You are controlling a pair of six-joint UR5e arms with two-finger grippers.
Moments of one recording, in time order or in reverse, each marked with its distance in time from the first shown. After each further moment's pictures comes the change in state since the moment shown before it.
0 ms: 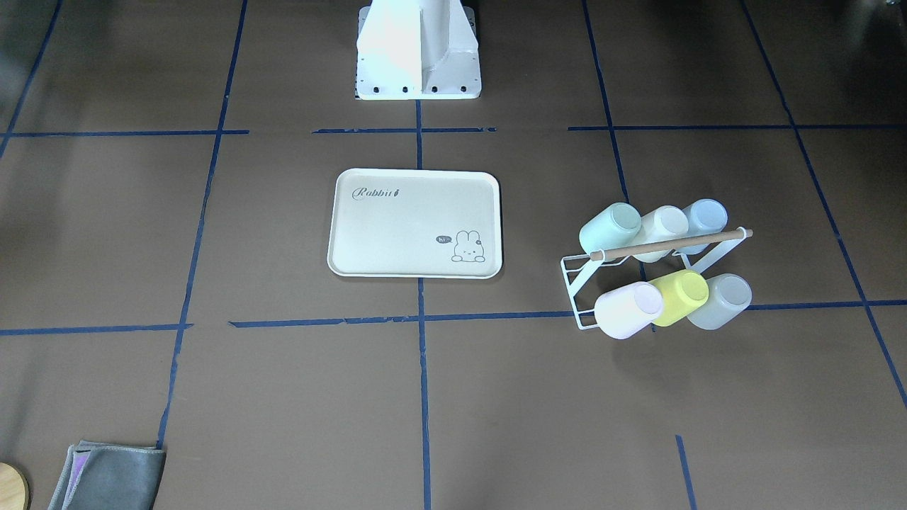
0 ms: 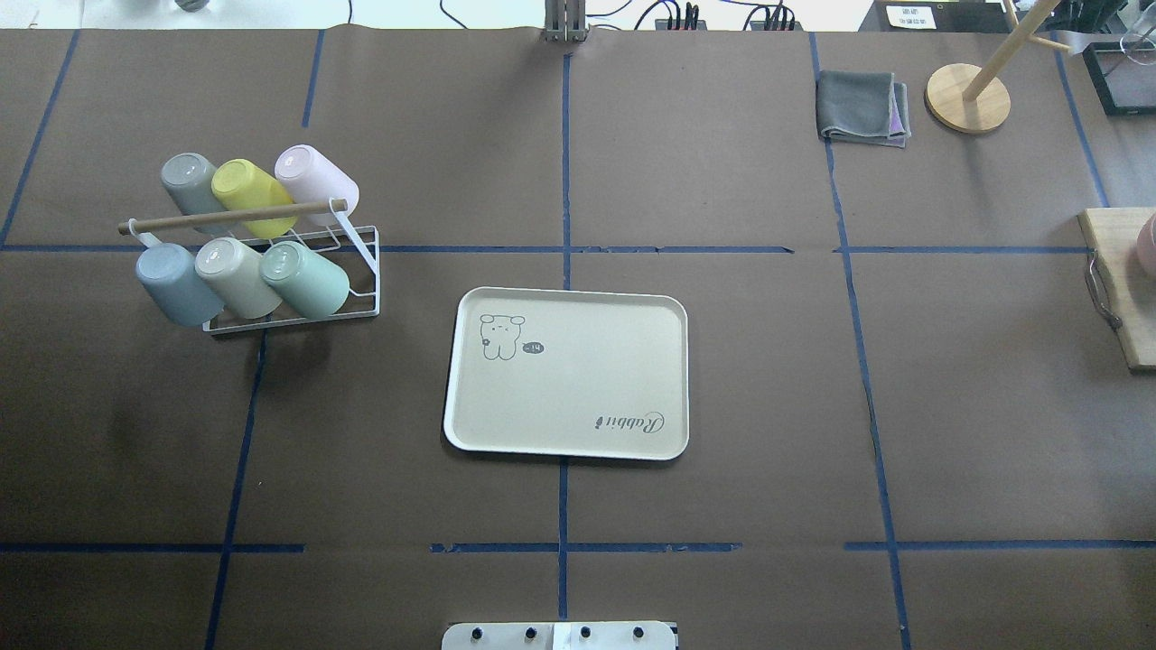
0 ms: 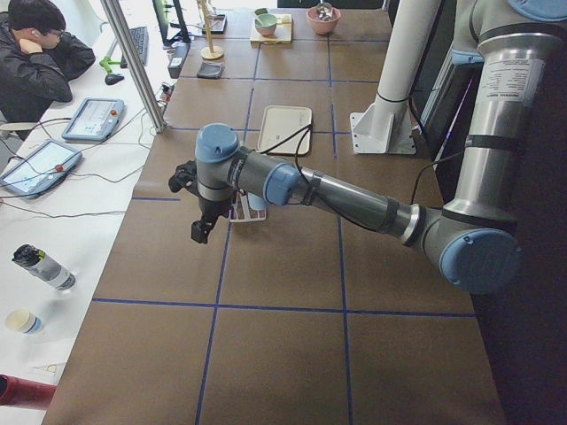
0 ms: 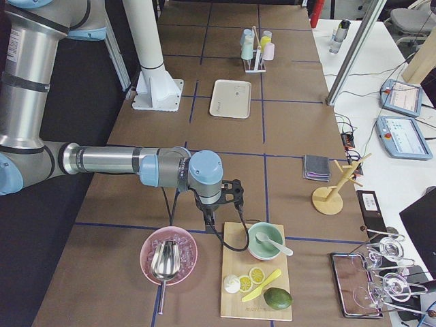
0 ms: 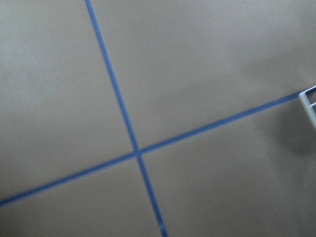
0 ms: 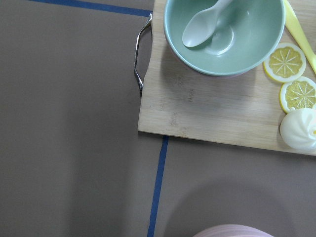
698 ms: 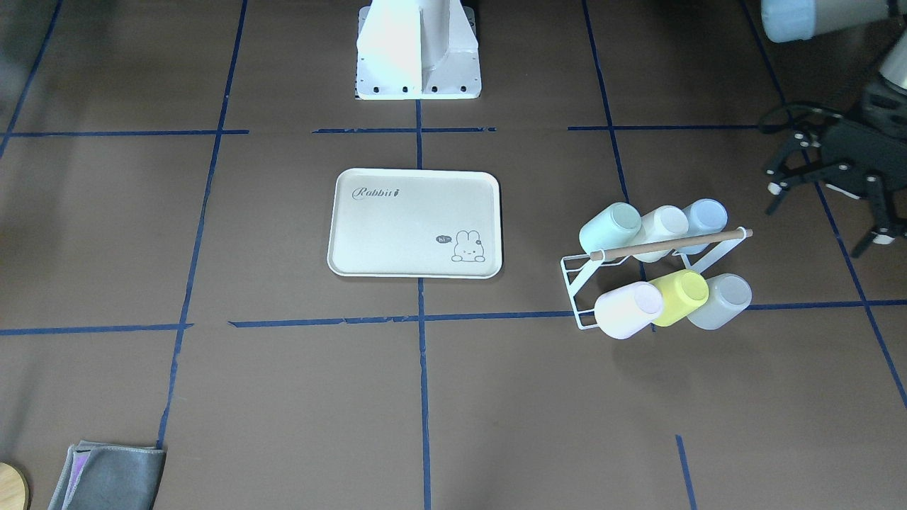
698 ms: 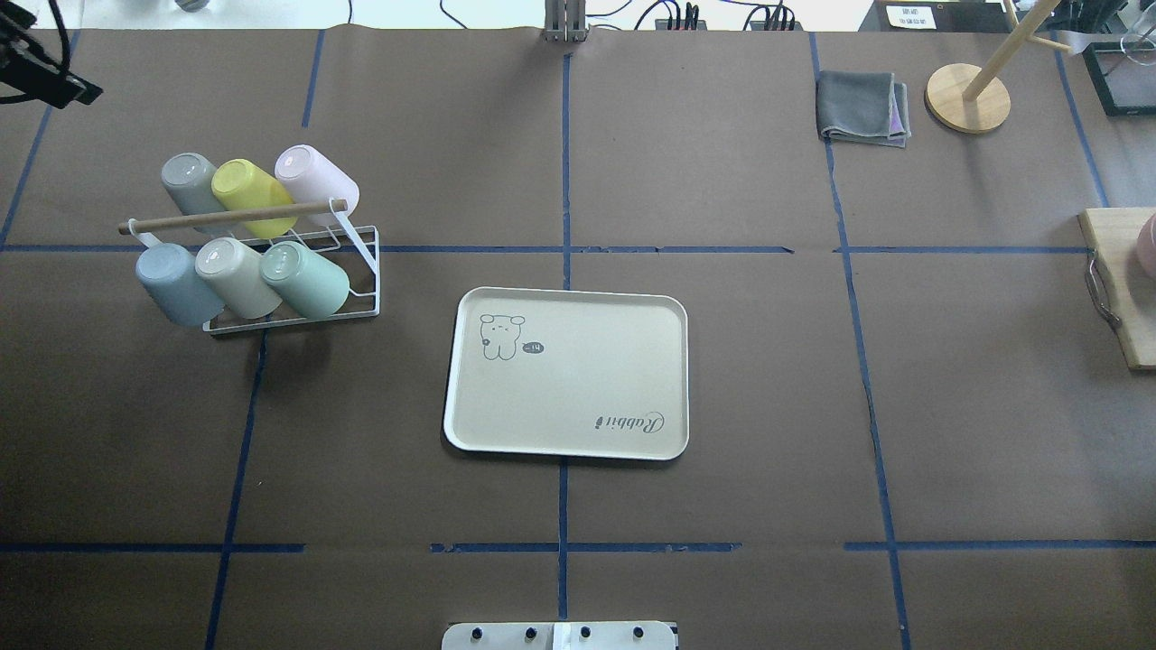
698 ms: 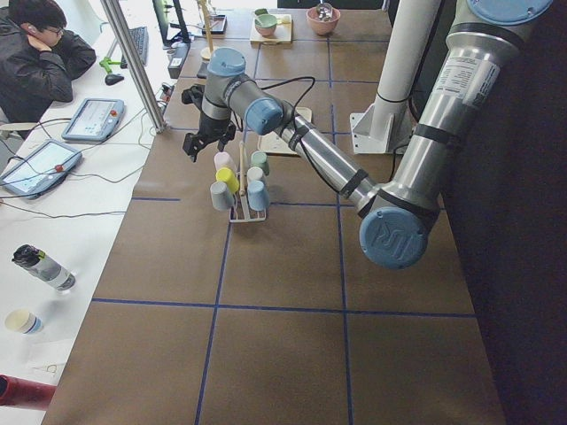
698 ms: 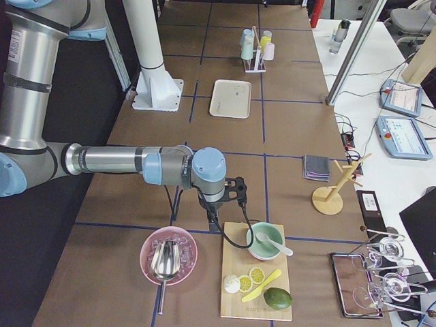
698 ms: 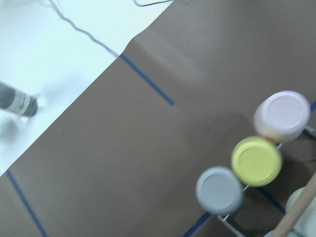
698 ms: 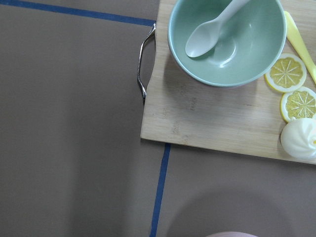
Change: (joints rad) left arm 0.280 -0.300 -0.148 0.170 0.203 -0.006; right arm 0.000 0.013 0.000 -0.003 0.001 0.000
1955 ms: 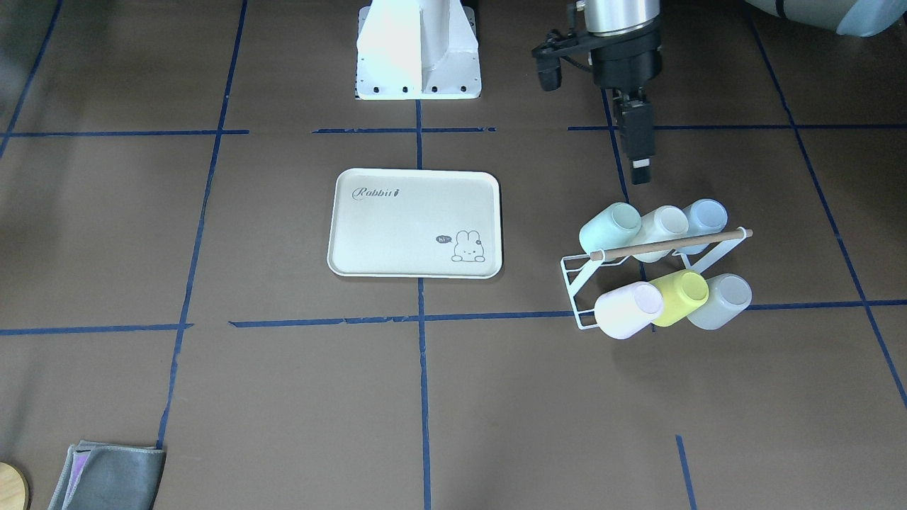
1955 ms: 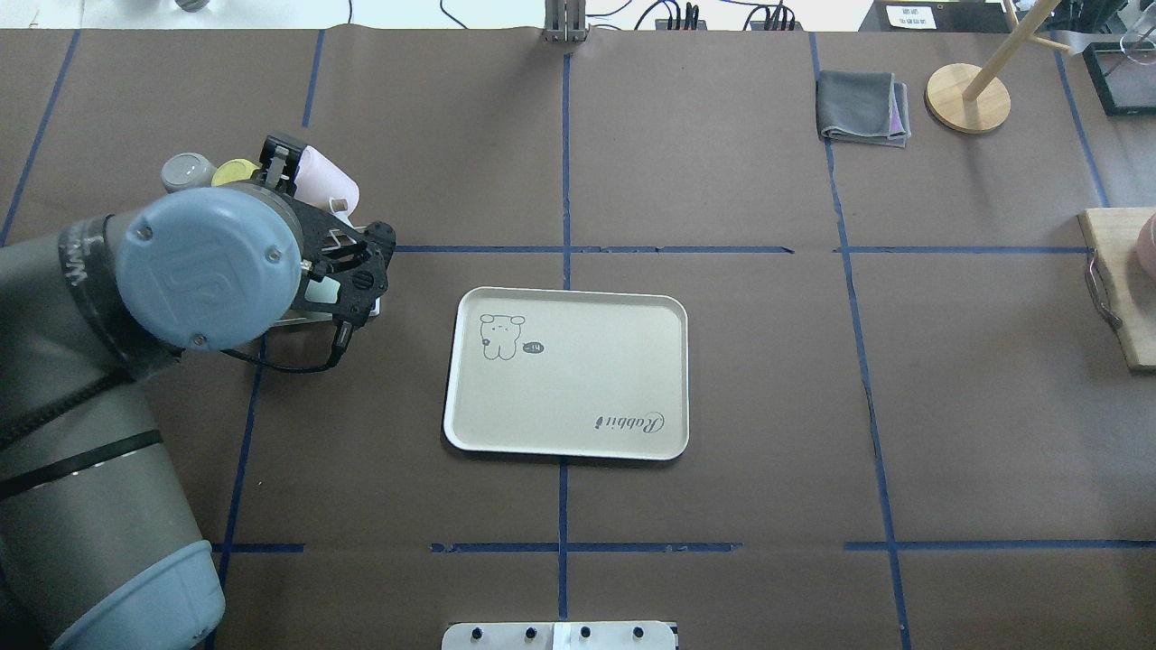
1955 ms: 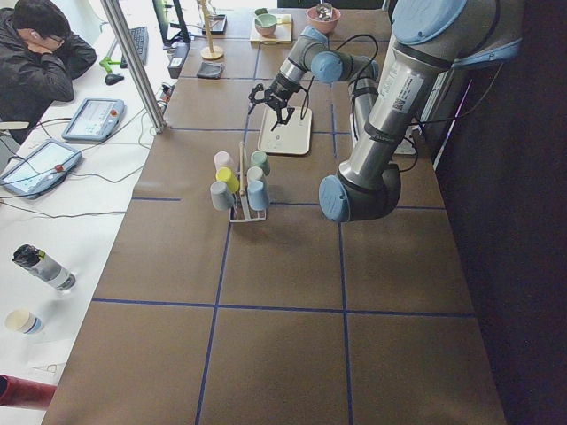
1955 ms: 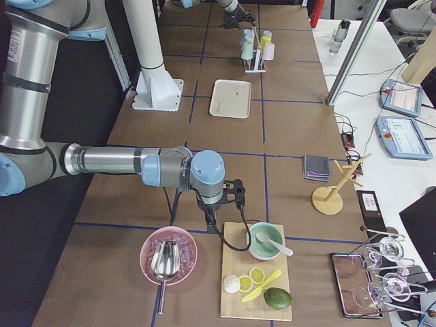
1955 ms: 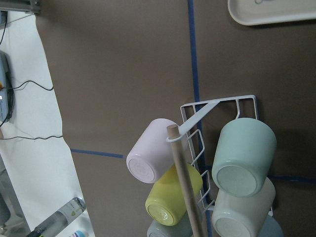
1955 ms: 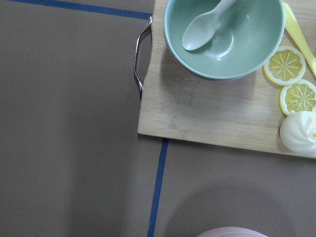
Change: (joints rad) left arm 0.645 -0.100 -0.216 0.485 0.897 0.655; right arm 0.000 -0.008 -0.007 -0.001 -0.001 0.000
